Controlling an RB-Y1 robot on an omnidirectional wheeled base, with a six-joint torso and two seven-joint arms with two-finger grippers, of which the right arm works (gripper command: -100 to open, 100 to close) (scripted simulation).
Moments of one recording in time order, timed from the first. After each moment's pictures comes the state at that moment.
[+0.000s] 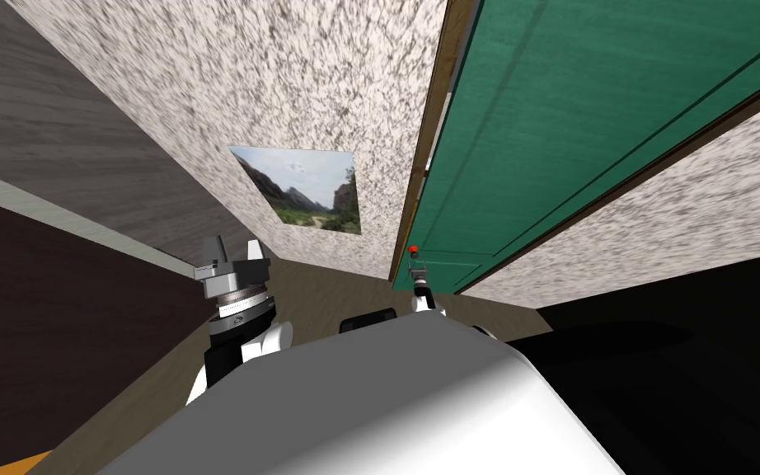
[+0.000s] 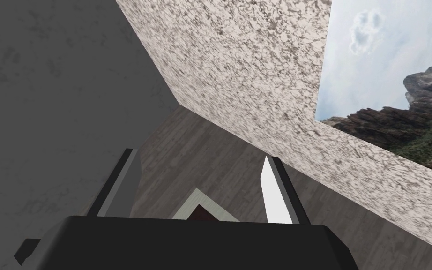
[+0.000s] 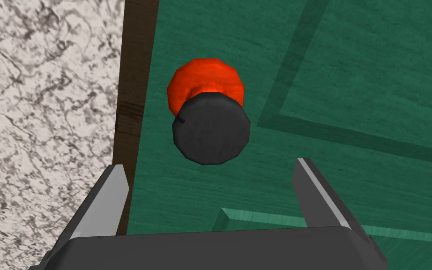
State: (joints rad) arm 0.02 -0.25 0.14 -0.78 -0.60 -0.84 -1.12
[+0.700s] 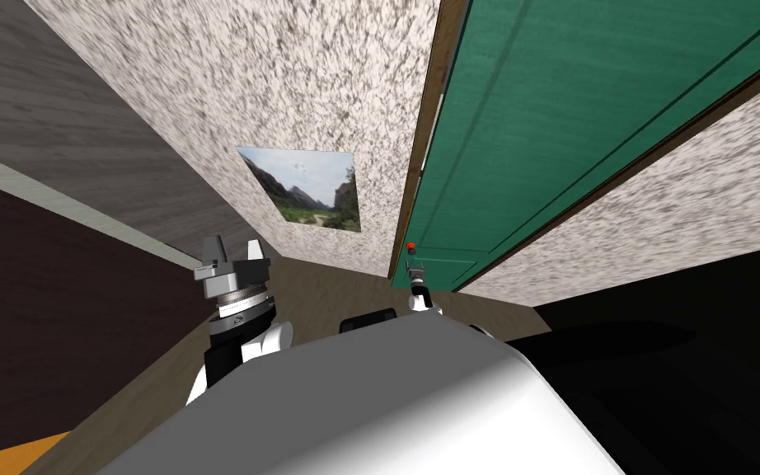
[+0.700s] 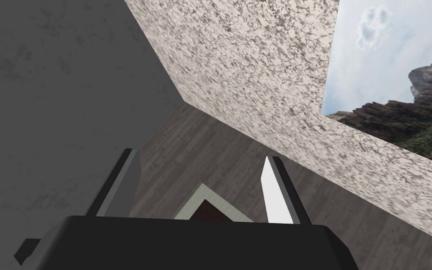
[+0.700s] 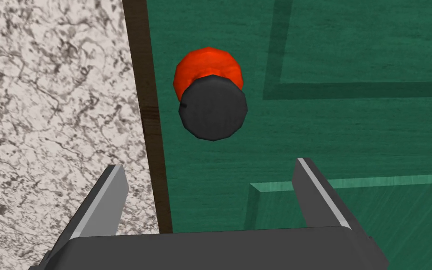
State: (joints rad) arm 0.01 -0.23 0.17 -0.81 -0.67 -0.82 -1.29
